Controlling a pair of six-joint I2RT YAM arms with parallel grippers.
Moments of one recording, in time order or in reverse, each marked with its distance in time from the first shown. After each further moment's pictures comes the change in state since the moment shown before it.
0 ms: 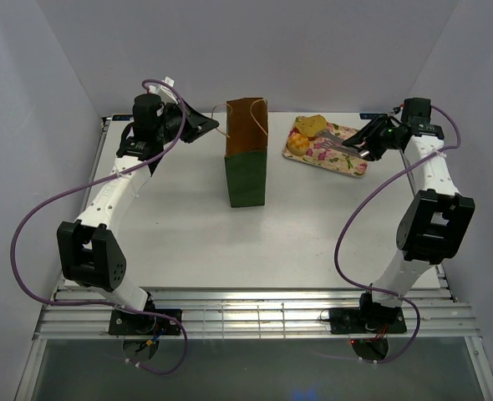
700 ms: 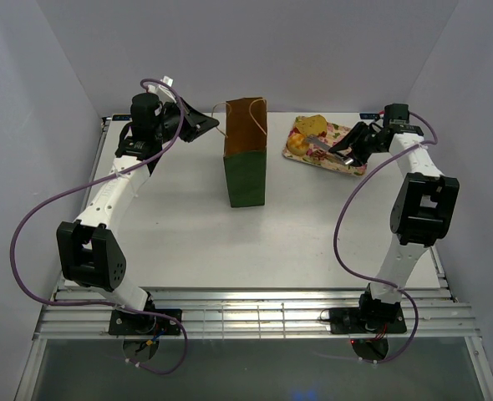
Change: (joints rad) left arm 0.011 0.000 0.000 0.023 0.046 -0.041; right arm 0.046 0.160 0.022 0.030 -0.026 -0.053
